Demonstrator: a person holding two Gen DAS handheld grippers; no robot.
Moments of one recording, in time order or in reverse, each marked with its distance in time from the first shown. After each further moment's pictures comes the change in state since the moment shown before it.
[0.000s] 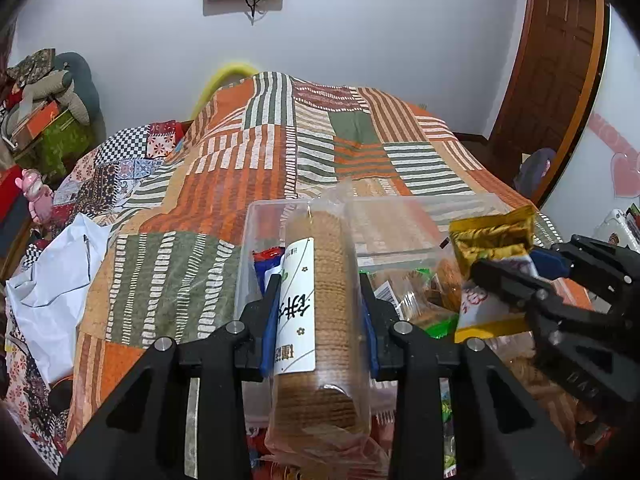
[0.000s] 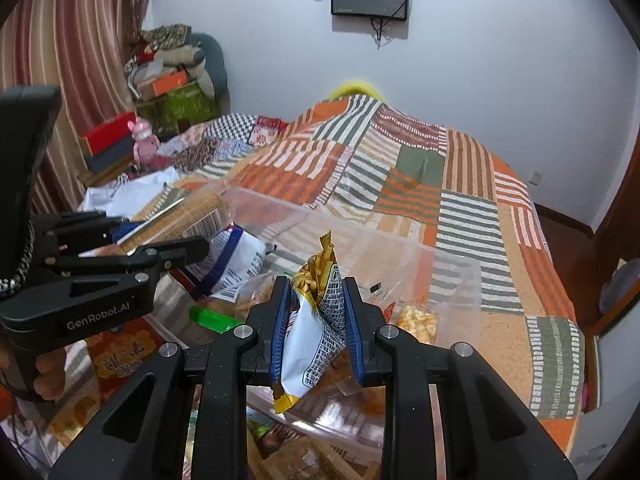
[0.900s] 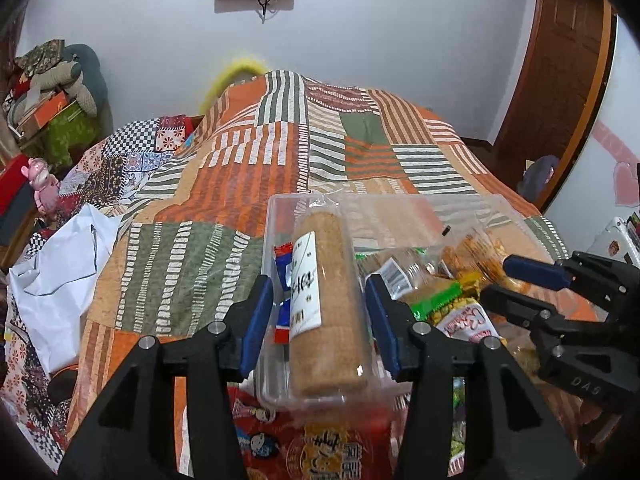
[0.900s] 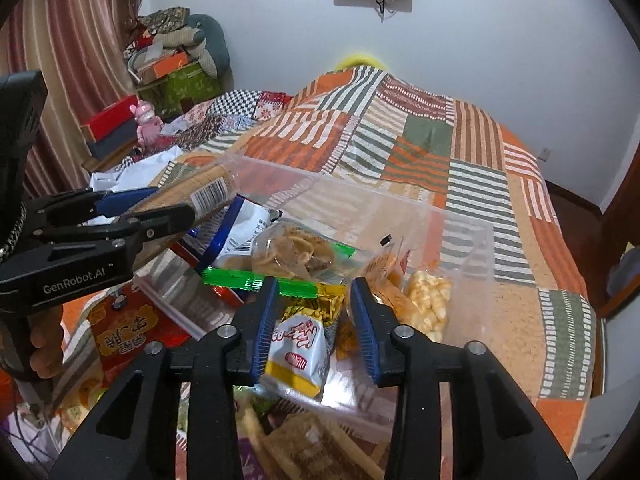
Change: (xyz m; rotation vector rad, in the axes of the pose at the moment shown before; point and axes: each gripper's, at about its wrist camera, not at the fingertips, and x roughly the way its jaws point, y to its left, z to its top) left arm -0.014 0.013 -0.008 -0.034 -0.005 0.007; right arm -0.008 -0.004 -0.010 0.046 0.068 0.045
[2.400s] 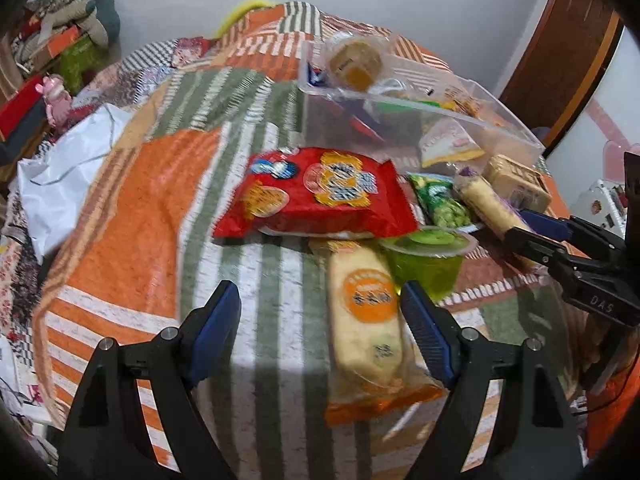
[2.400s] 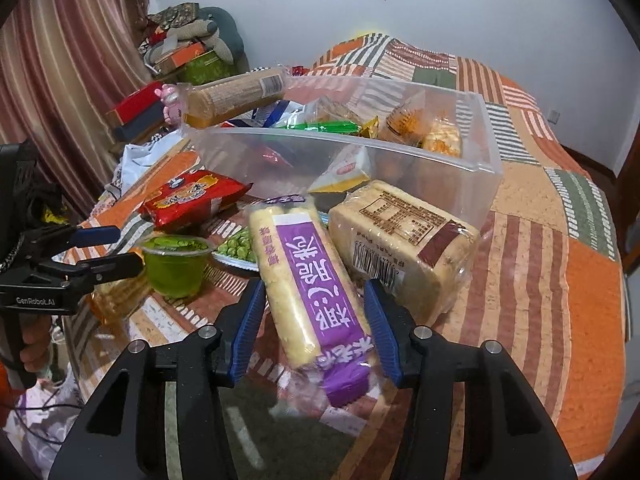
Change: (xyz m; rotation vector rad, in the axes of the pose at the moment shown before) left arm -0.063 0.010 -0.143 -0.081 0.197 -0.042; right arm -0.030 0.025 -0.104 0.040 0.051 0.073
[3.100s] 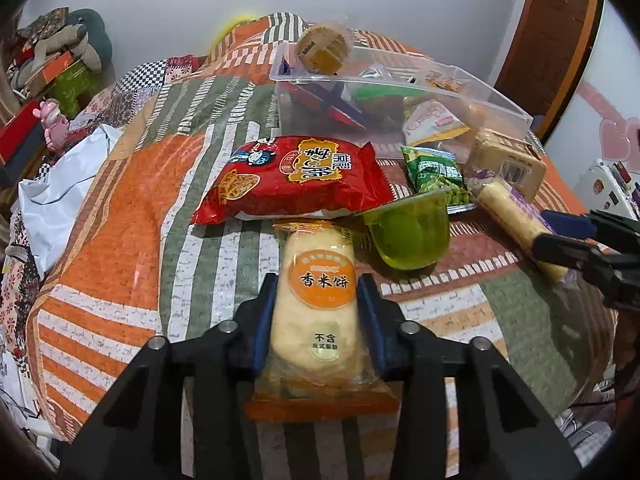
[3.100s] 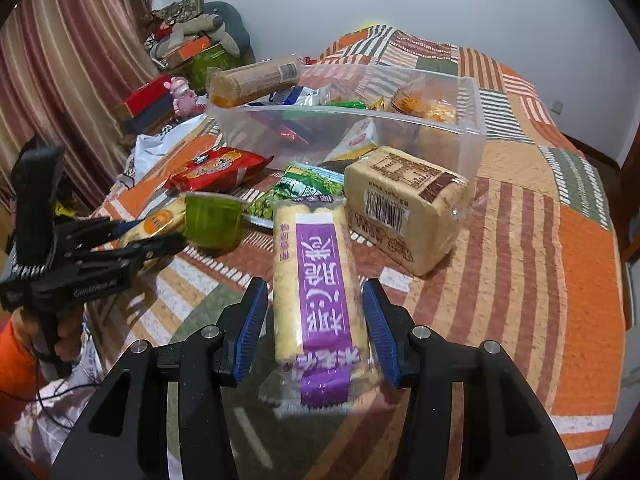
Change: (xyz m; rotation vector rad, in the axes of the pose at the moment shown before) left arm 0.003 -0.013 -0.019 0.076 -0.064 0.030; right arm -0.011 -0.001 -0.014 0.036 0.043 0.042
